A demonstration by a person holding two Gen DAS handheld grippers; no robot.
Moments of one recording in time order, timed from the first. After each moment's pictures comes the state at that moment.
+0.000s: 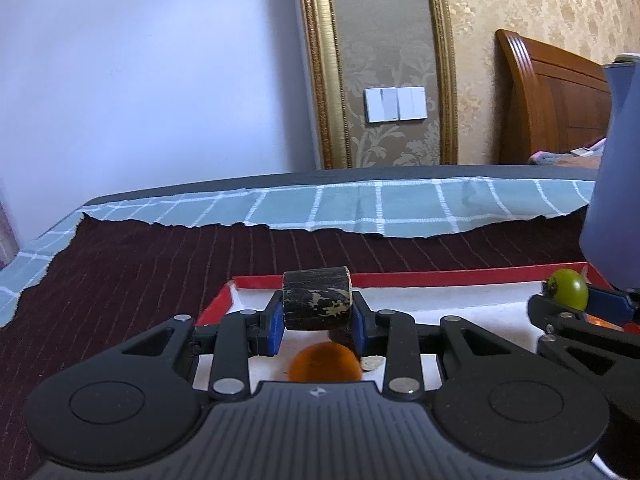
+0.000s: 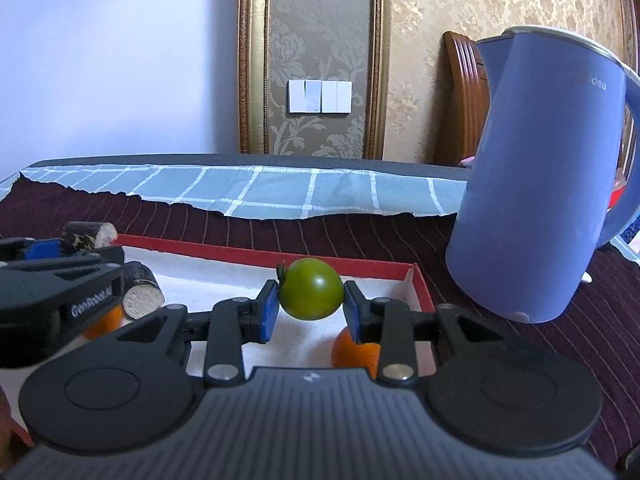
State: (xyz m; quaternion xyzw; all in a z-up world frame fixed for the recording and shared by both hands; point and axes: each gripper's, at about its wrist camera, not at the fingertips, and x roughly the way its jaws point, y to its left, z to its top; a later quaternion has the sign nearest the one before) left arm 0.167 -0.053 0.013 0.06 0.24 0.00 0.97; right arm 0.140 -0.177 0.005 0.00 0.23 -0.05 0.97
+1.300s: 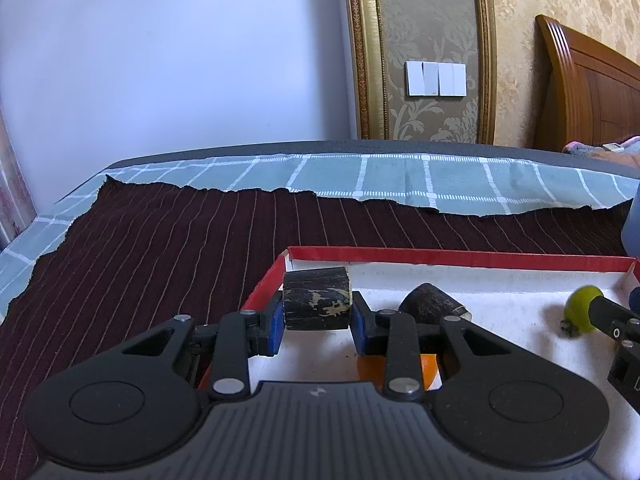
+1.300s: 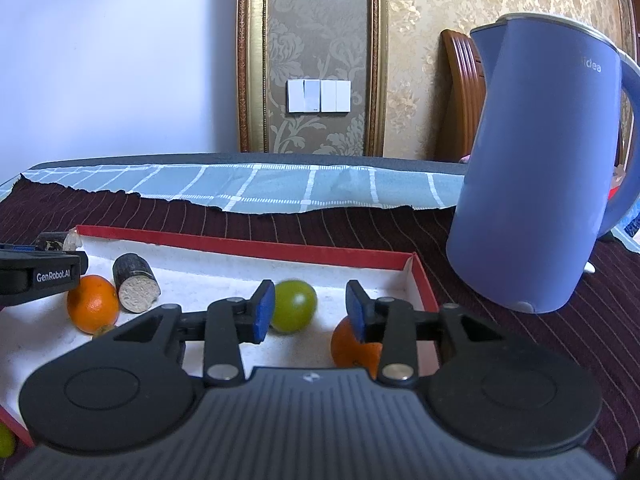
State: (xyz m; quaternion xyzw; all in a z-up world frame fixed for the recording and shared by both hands) left arm 0.184 -0.017 0.003 0.04 0.28 0.03 0.96; right arm 0.138 -0.181 -0.003 0.01 0.23 -0.05 0.97
